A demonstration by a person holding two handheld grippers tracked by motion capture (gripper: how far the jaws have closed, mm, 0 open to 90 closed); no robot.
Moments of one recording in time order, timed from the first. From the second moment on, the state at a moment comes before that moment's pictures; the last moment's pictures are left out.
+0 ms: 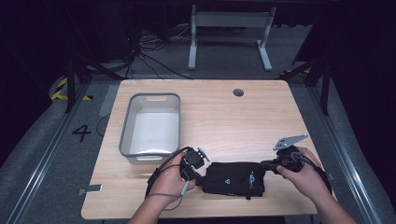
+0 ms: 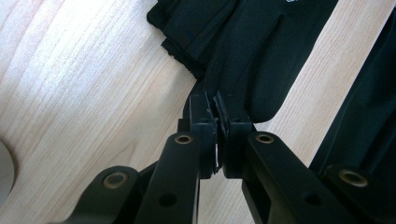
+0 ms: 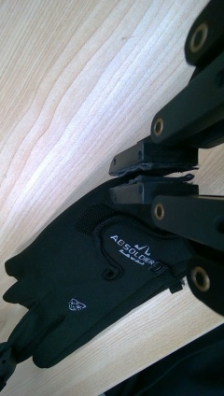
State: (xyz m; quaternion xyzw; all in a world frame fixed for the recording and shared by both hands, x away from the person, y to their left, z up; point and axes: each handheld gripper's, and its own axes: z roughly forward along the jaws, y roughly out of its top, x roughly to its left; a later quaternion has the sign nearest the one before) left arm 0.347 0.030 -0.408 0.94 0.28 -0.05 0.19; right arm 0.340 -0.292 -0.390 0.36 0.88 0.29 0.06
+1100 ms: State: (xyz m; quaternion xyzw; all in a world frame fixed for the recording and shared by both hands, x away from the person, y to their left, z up) left arm 0.354 0.027 -0.397 0.92 0.31 -0.01 0.26; right arm 0.337 -0.304 -0.391 0.38 0.87 0.30 0.10
